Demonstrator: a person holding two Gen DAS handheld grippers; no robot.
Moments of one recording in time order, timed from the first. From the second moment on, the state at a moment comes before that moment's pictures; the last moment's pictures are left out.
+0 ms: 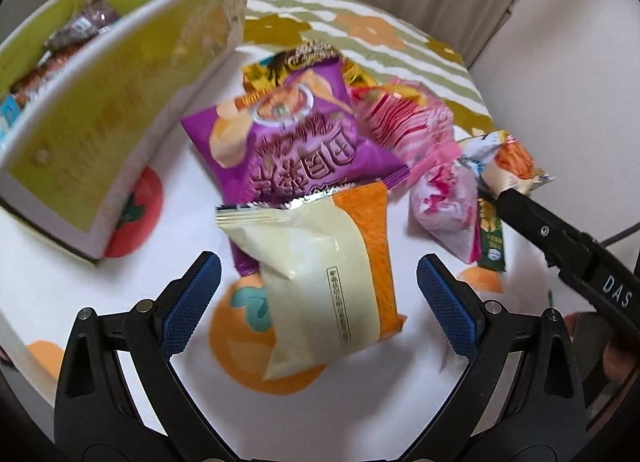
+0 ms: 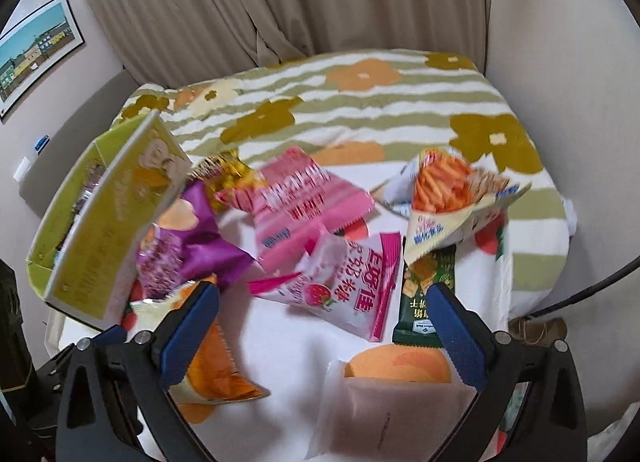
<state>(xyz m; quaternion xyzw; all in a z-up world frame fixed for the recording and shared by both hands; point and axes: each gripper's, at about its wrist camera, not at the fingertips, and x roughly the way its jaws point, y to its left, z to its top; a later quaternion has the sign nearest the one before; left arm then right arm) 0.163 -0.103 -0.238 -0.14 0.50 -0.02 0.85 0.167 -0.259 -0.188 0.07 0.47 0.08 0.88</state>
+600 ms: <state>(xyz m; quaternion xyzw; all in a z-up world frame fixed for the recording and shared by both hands) 0.174 -0.125 -0.269 -0.11 0.54 -0.05 0.84 0.206 -0.268 -0.237 0.15 0.51 0.04 0.85</state>
